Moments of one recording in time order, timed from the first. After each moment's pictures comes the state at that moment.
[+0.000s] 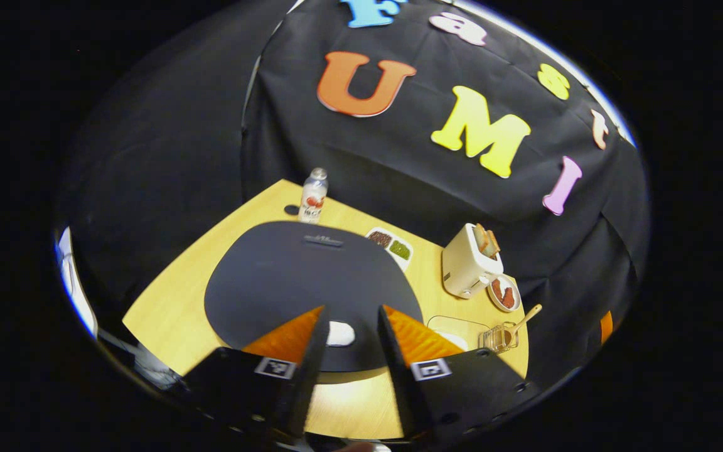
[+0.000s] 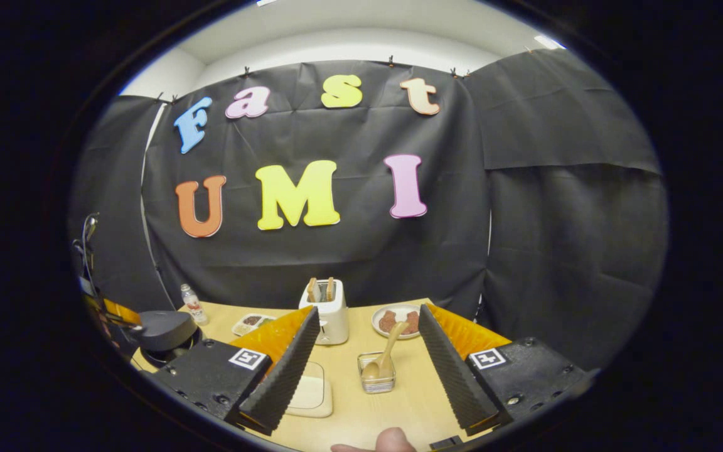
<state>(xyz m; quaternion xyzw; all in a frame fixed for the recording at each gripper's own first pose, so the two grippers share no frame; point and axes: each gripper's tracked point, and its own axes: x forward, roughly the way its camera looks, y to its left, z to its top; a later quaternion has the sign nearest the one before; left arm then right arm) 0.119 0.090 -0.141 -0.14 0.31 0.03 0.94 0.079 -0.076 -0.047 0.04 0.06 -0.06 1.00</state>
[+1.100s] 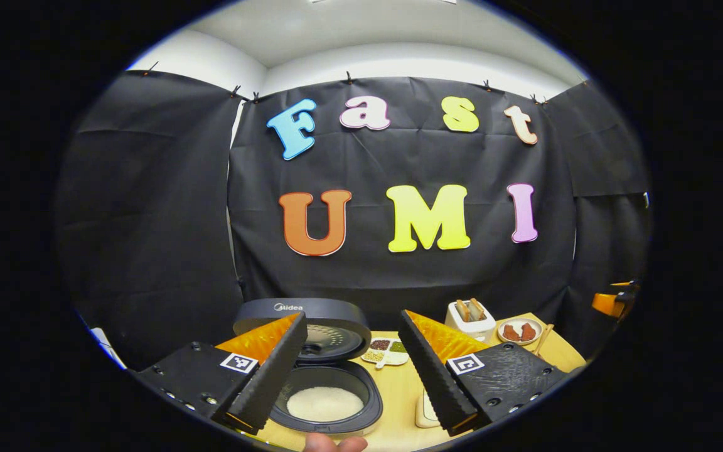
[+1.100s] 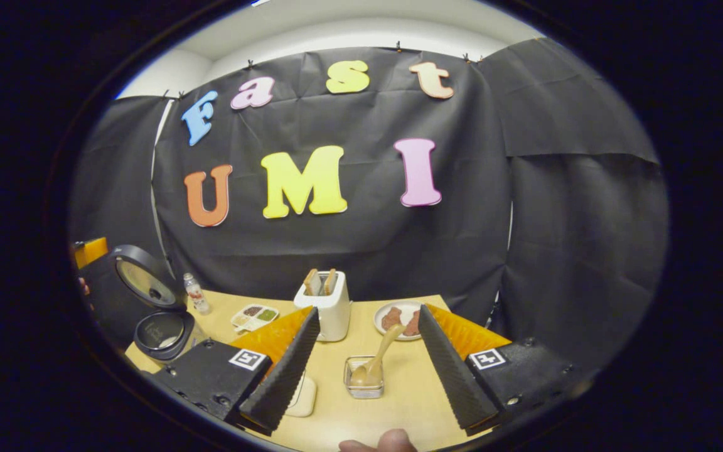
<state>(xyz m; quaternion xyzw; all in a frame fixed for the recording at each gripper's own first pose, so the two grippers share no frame) 0.110 0.044 -0.007 0.02 0.05 0.04 1.00 0.146 -0.115 -0.087 0.03 0.10 0.02 0.99</state>
